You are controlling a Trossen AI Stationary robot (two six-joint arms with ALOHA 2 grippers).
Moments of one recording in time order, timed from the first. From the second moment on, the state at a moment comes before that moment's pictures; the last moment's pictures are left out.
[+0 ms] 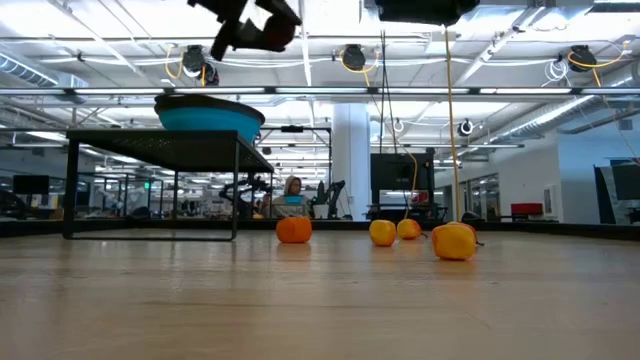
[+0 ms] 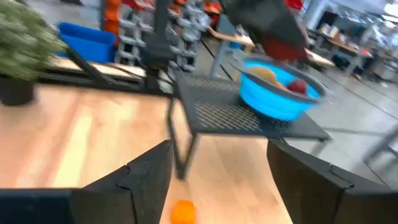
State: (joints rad) left arm 0.11 1.24 1.05 -0.09 -0.33 -0.50; right arm 0.32 1.21 0.80 0.19 0.60 -0.11
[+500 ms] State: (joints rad) left arm 0.39 1.17 1.04 -0.27 -0.45 -0.45; right arm 0.13 1.08 0.80 0.01 0.41 -0.04
